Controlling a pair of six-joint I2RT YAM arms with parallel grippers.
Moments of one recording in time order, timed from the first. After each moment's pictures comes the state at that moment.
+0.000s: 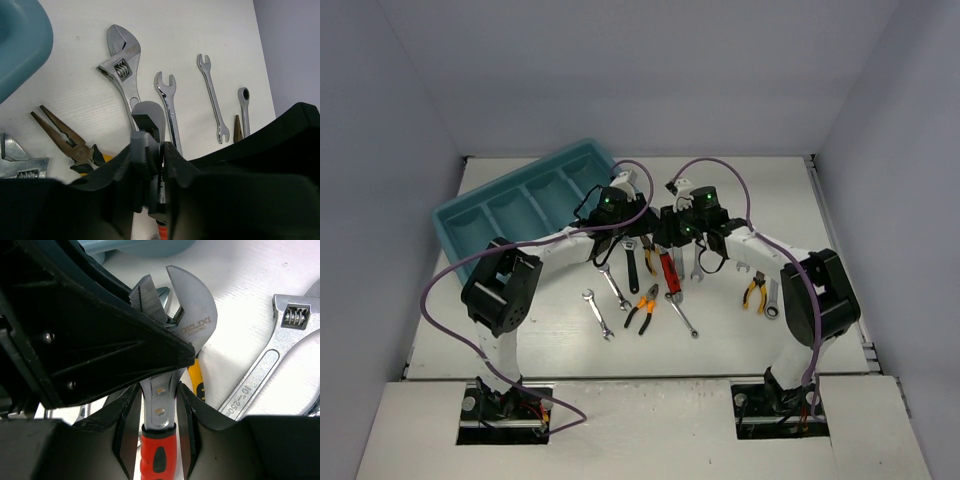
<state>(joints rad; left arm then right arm) -0.58 1.90 1.25 0.21 0.20 -0.72 0.45 1.71 1.06 0.00 -0.37 0.18</state>
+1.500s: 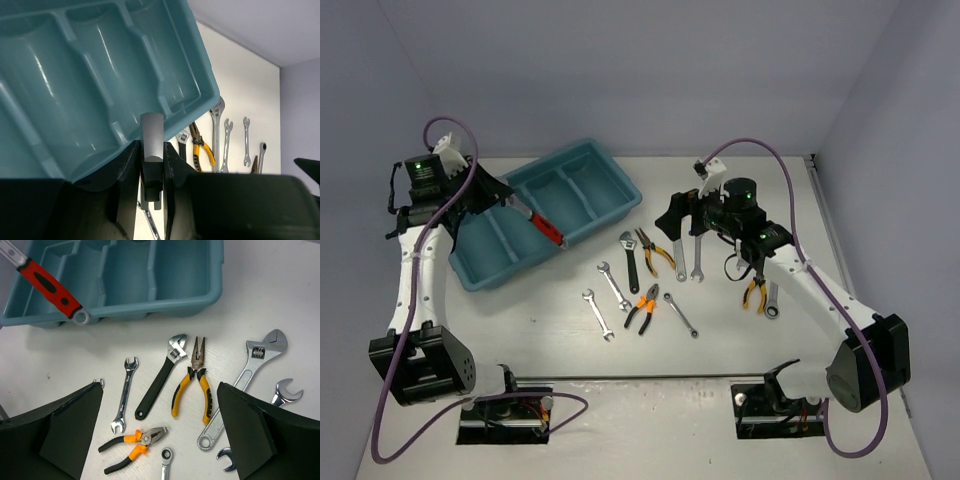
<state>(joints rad) 0.24 1.35 1.35 -0.54 0.52 -0.45 0.44 1.31 1.02 -0.08 -0.34 0.19</state>
